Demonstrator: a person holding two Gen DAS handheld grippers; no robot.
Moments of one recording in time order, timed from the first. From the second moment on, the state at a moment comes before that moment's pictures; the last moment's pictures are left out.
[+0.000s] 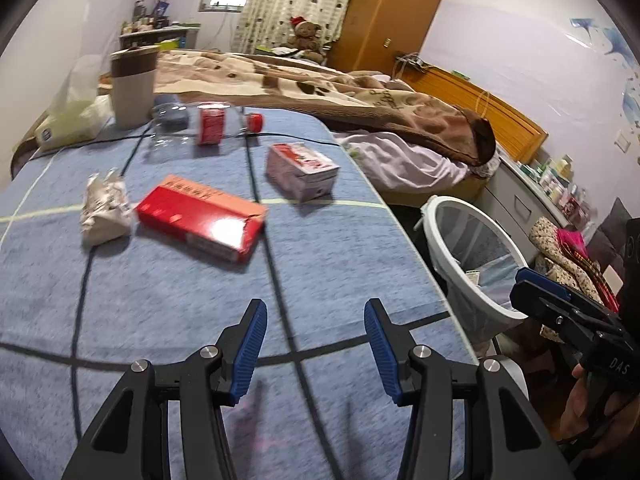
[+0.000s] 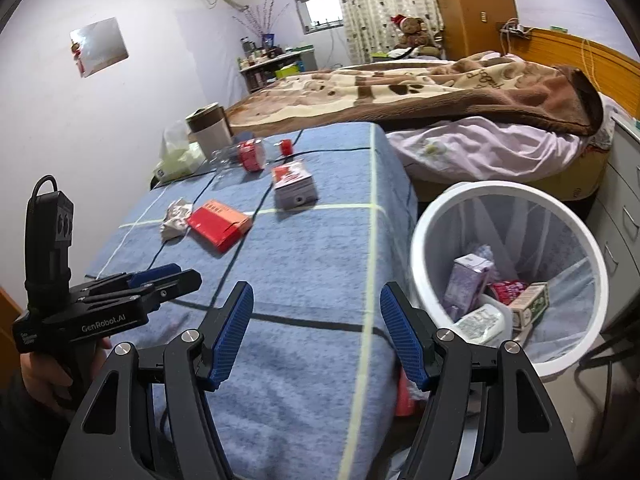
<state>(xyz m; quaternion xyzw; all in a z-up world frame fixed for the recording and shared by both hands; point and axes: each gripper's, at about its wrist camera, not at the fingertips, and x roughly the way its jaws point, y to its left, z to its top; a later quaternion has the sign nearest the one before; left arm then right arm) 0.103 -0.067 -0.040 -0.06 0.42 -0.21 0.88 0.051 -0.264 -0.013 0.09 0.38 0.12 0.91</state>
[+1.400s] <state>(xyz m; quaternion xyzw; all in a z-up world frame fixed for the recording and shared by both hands) 0.165 0.077 -0.044 -0.11 0.41 -0.06 0.90 0.158 -0.150 -0.038 -0.06 0.41 0.25 0.87</state>
